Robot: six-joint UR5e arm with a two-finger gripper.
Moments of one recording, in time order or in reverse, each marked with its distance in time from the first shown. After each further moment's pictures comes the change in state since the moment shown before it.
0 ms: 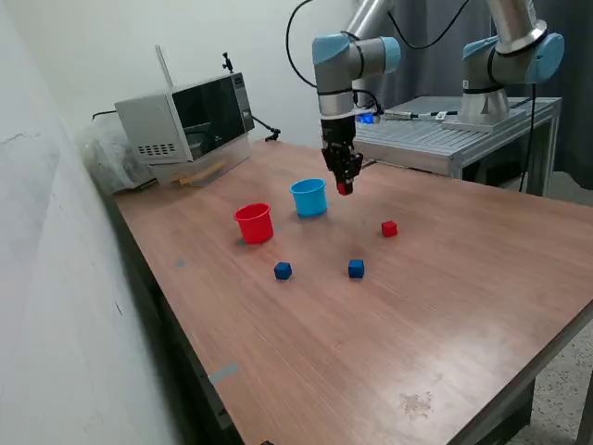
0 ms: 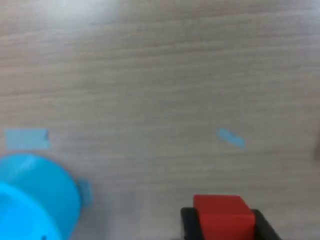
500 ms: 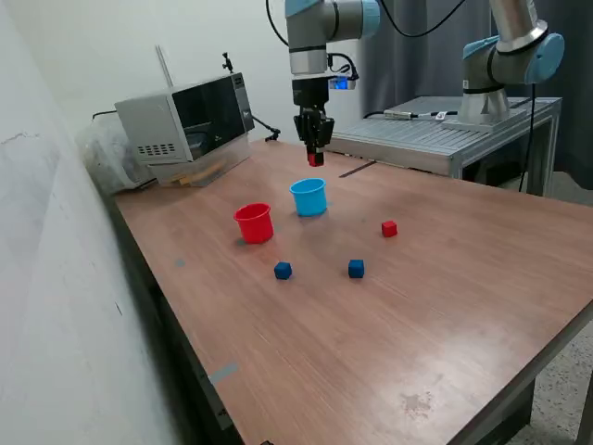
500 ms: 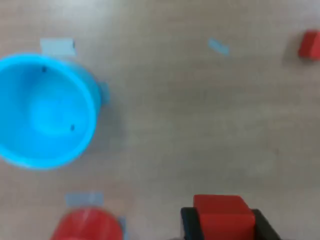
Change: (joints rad) arm -0.004 -0.013 -0.235 0.177 0.007 0.002
